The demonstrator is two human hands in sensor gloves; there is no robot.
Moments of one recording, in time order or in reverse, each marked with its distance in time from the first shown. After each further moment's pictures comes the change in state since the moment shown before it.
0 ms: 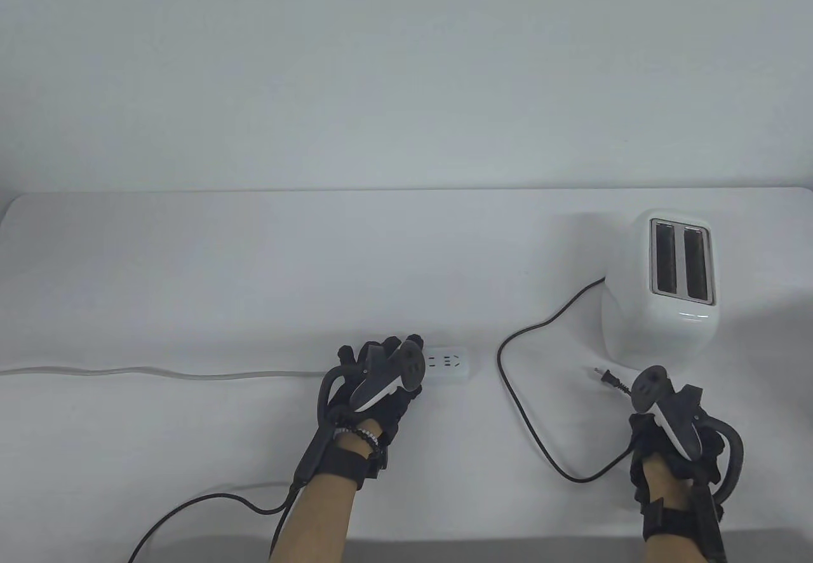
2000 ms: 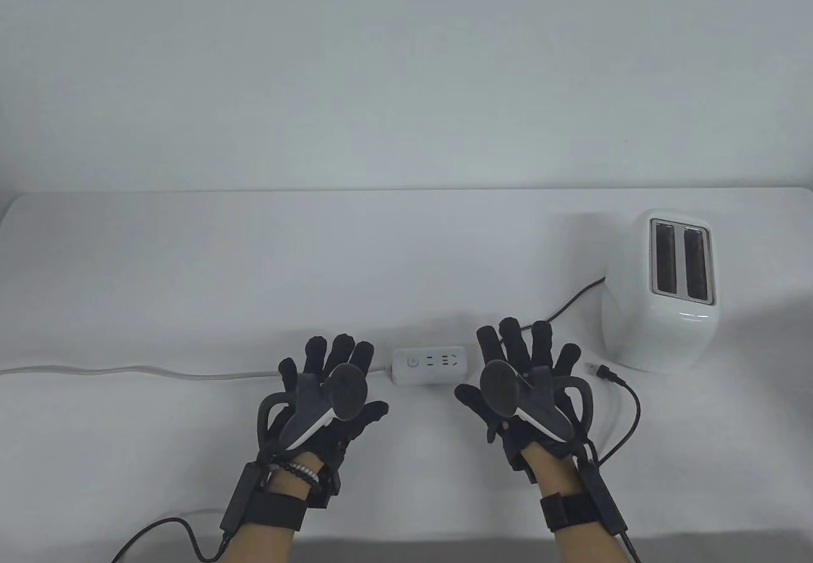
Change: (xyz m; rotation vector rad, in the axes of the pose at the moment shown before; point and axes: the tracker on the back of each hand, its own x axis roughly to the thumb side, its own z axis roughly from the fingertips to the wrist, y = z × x) left_hand -0.067 0.024 0.069 0.122 -0.006 0.098; right_hand 0.170 -0.040 0.090 -0.197 -0.668 -0.116
